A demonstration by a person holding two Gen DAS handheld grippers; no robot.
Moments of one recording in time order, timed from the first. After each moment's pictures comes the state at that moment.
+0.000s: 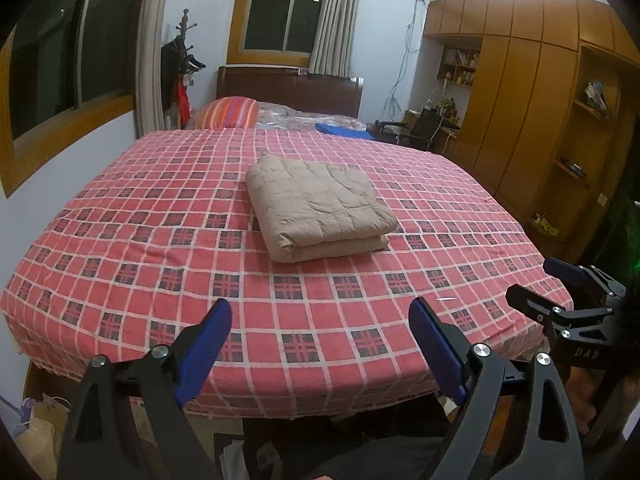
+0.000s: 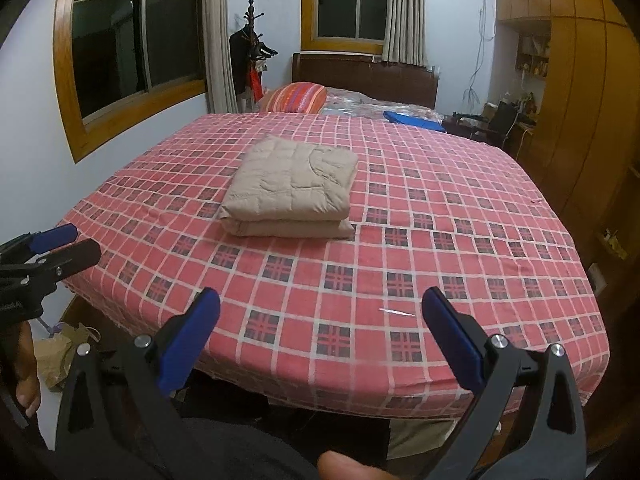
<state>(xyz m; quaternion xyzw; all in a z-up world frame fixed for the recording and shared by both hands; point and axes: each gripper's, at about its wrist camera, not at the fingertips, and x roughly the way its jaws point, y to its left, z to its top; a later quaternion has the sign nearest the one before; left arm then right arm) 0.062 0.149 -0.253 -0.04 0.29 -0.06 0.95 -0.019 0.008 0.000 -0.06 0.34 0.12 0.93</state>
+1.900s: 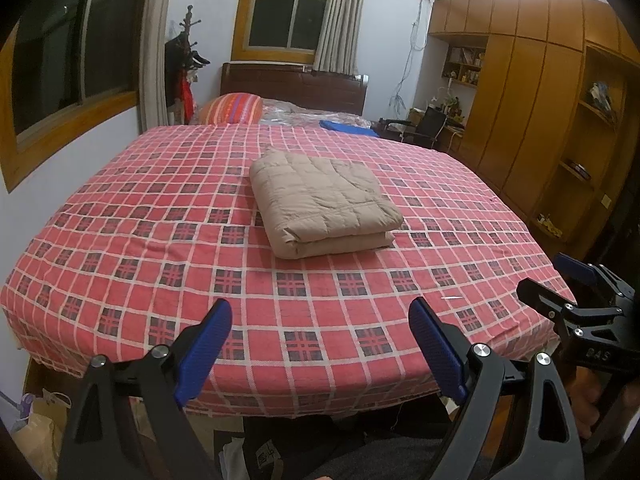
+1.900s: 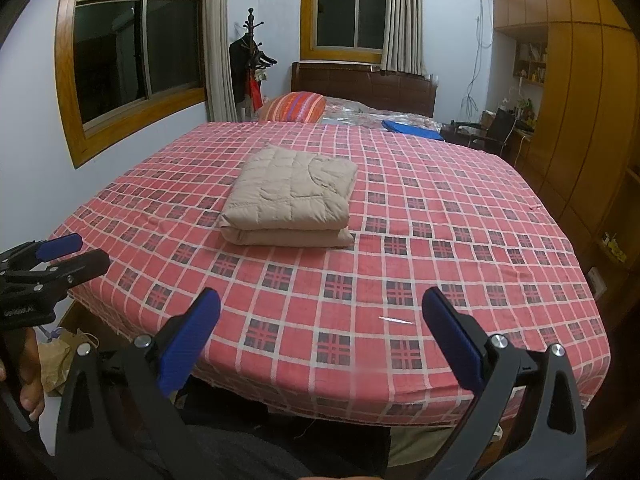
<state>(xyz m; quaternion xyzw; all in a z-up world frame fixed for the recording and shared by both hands) 0.062 0.152 -0.258 -0.05 0.30 -0.05 0.95 -0.020 0.004 0.001 -0.05 0.32 0.12 0.94</state>
